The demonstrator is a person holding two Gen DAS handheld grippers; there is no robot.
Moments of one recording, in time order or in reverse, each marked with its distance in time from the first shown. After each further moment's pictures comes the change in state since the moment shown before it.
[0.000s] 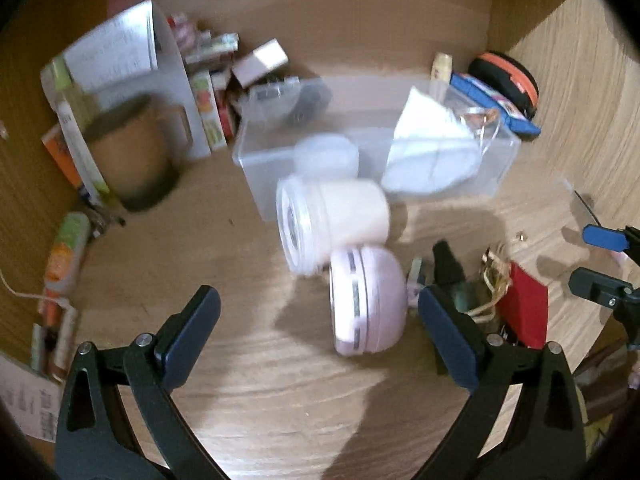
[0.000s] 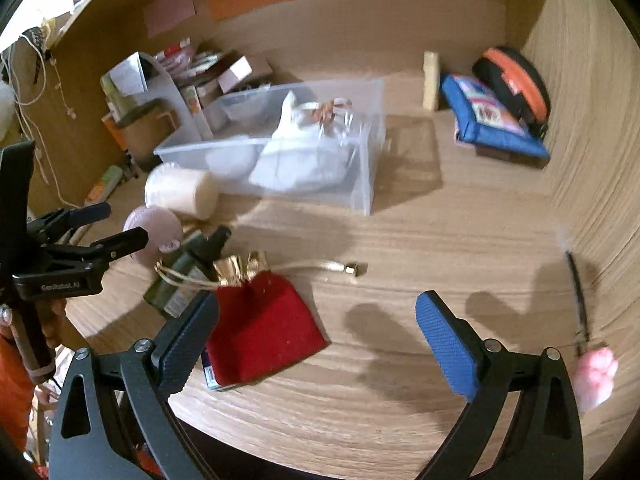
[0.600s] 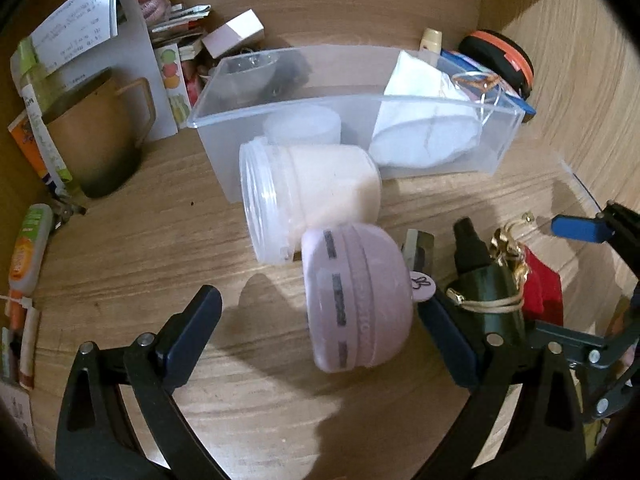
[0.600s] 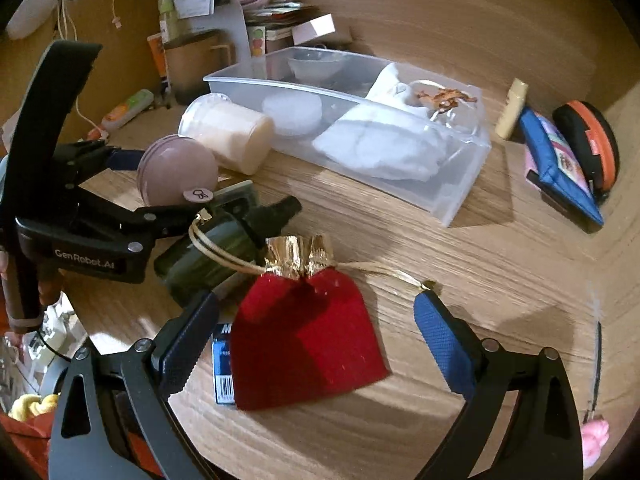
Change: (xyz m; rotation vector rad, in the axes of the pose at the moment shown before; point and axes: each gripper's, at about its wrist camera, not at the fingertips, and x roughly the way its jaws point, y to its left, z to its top) left arm 0.027 -0.005 0.000 0.013 0.012 -0.049; right arm 0.042 0.046 0.003 -0.274 0.055 0.009
